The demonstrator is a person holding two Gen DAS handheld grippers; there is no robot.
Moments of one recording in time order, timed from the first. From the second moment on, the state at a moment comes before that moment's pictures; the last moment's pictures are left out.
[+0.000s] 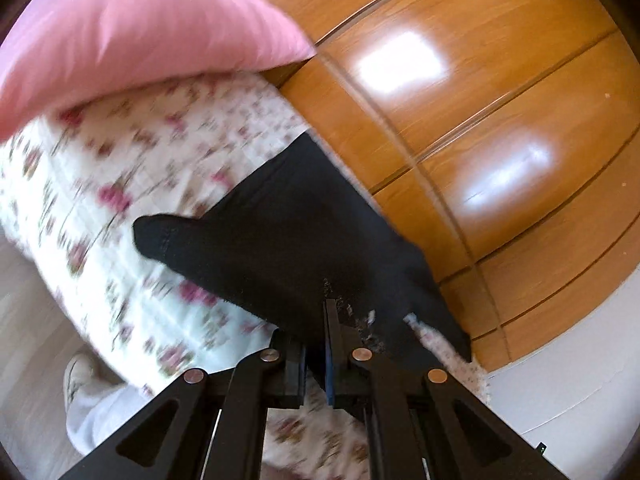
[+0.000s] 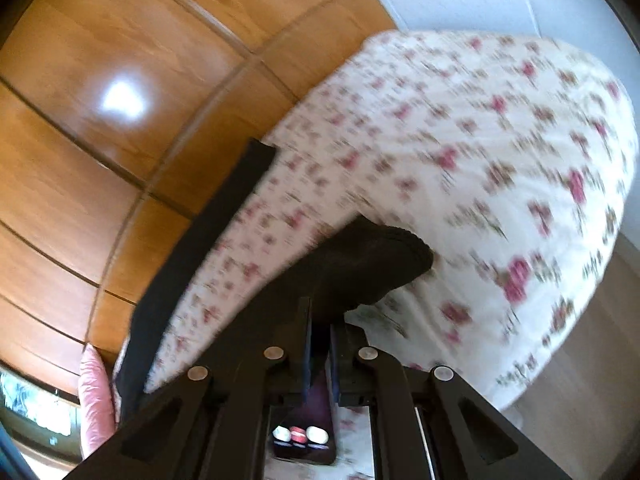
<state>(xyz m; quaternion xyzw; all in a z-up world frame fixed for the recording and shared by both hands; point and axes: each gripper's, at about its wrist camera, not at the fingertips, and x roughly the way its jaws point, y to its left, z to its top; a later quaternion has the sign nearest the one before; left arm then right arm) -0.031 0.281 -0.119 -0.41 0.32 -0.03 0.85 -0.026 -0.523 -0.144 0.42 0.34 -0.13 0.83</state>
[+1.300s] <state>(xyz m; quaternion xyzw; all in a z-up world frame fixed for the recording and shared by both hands) 0.240 0.209 -0.105 -0.19 0.39 0.04 0.90 0.246 -0.520 -0.168 0.33 0.40 -0.12 0.85</state>
